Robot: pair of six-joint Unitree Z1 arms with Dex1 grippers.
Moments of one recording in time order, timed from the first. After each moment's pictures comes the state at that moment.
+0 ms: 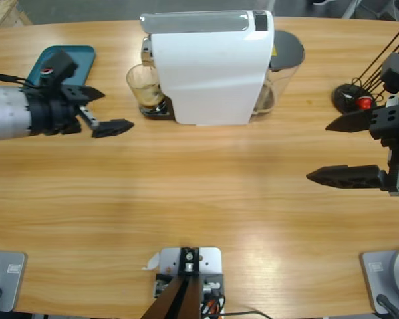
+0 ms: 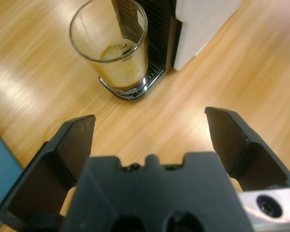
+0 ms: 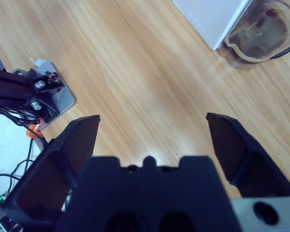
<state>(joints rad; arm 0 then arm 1) -0.69 1.53 -0.60 -0.21 -0.07 0.12 0.62 1.23 -0.93 0.71 0.32 -0.23</state>
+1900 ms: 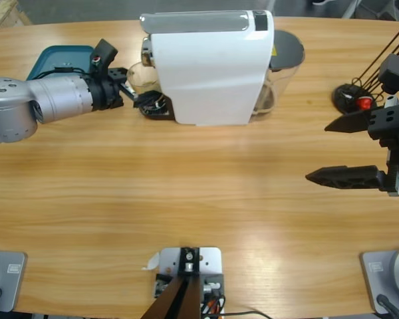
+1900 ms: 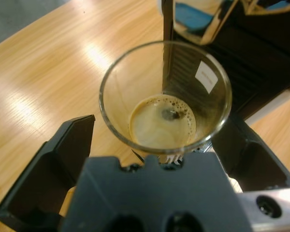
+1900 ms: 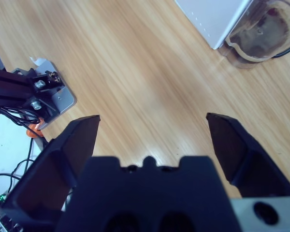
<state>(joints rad) -0.60 1.92 -0.54 -0.88 -0.09 0.11 0.62 1.24 -0.93 0.71 0.32 -0.23</state>
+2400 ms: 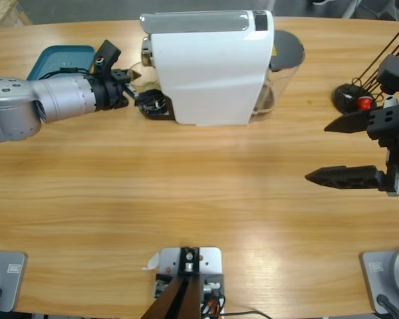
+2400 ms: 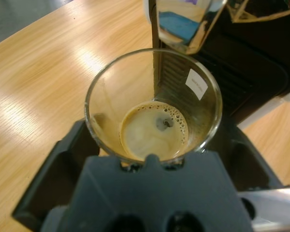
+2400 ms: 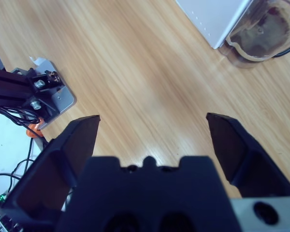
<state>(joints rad) -0.59 1.95 -0.54 -0.92 -0.16 0.11 0.62 1.24 -0.93 0.71 0.32 -0.23</state>
